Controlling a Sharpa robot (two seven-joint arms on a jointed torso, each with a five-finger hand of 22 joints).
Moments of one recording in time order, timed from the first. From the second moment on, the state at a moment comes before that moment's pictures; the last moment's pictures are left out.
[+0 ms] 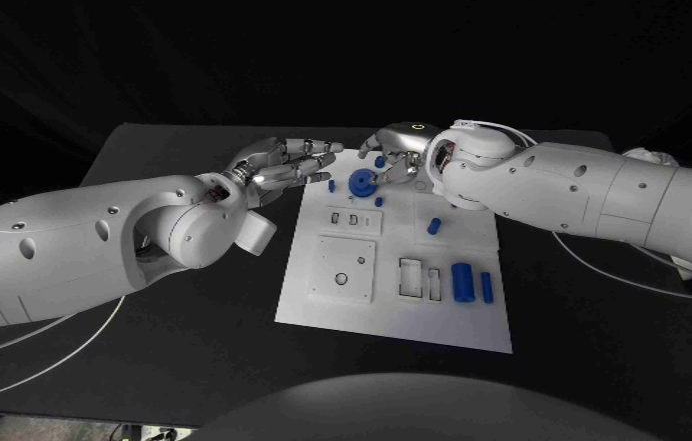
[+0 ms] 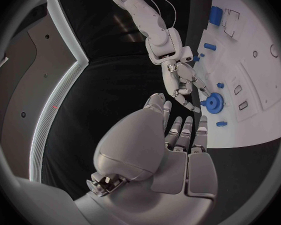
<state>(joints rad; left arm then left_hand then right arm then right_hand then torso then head) 1.31 -0.88 -0.22 1.68 -0.07 -0.21 0.26 1.63 0.20 -0.08 0.27 0.54 0.63 0.16 0.15 0.06 0.12 0.15 0.32 0.05 0.15 0.16 0.30 0.05 0.15 0.20 0.29 0.13 0.05 1.30 -0.55 -0.19 1.21 -1.47 -0.21 -0.02 1.26 -0.06 0.22 0.01 0.26 0.67 0.12 0.12 0.36 1.47 0.05 1.57 1.31 1.47 0.00 1.57 1.31 0.04 1.43 0.11 1.40 1.31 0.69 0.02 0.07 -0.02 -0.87</state>
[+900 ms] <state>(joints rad) 1.31 -0.87 -0.22 1.68 -0.07 -0.20 0.26 1.63 0.20 -0.08 0.27 0.54 0.63 0.16 0.15 0.06 0.12 0.15 0.32 0.05 0.15 0.16 0.30 0.05 0.15 0.20 0.29 0.13 0.05 1.29 -0.54 -0.19 1.21 -1.50 -0.13 -0.01 1.29 -0.06 0.23 -0.01 0.38 0.68 0.11 0.14 0.39 1.46 0.04 1.57 1.31 1.46 -0.01 1.57 1.31 0.04 1.43 0.10 1.40 1.31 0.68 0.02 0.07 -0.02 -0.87</state>
